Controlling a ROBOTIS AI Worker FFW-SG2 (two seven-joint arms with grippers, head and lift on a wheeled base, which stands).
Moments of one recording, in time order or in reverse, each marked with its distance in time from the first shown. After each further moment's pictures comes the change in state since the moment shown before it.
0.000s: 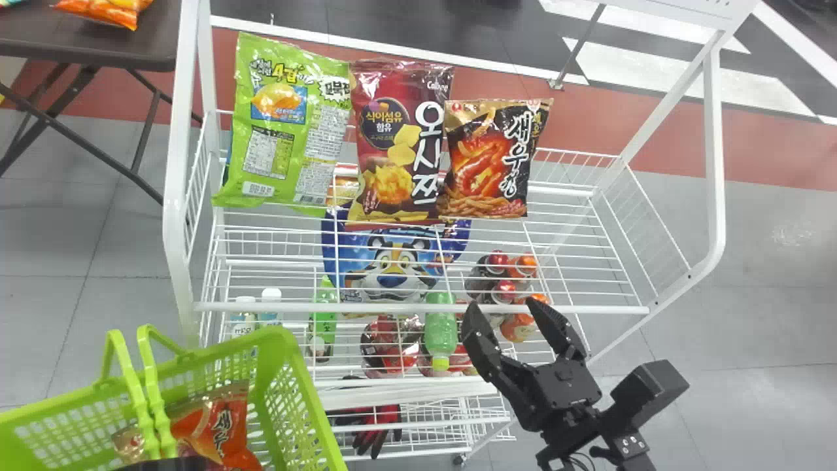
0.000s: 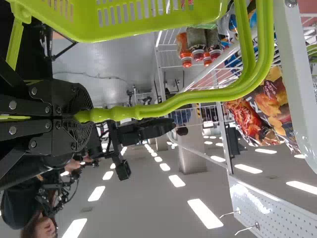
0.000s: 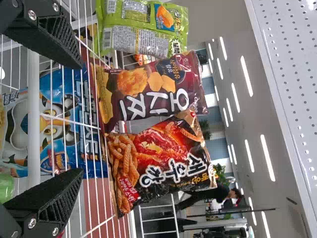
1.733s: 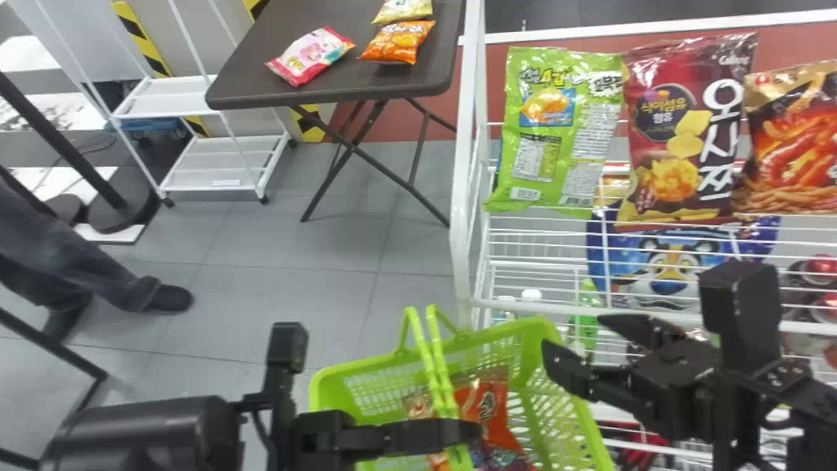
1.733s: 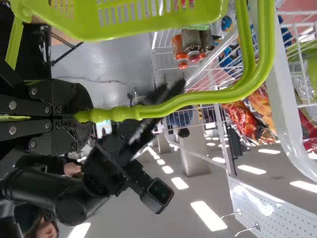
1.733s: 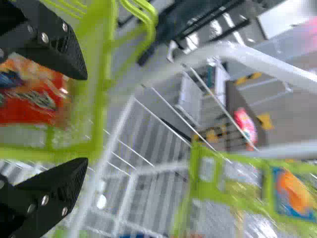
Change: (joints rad) left arm -0.037 0.016 0.003 0.027 -0.001 0.000 0.000; right arm -0.244 -0.210 0.396 -0.324 0.050 0.924 -0.101
